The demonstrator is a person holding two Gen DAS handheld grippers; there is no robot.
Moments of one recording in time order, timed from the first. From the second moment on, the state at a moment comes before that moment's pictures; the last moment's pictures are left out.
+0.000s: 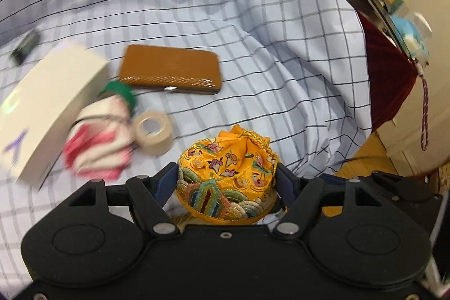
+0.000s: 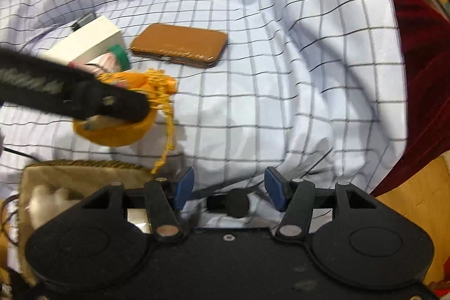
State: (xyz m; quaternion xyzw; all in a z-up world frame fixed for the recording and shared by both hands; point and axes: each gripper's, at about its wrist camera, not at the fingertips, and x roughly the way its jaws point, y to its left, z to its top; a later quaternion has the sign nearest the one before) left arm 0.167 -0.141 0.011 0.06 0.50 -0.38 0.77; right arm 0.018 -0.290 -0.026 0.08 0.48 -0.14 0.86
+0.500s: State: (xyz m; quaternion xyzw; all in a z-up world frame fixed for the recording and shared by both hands) left arm 0.130 -0.037 -0.017 0.02 0.52 -0.27 0.81; right arm 0.020 -0.244 -0.022 0.06 0.49 -0.09 0.87
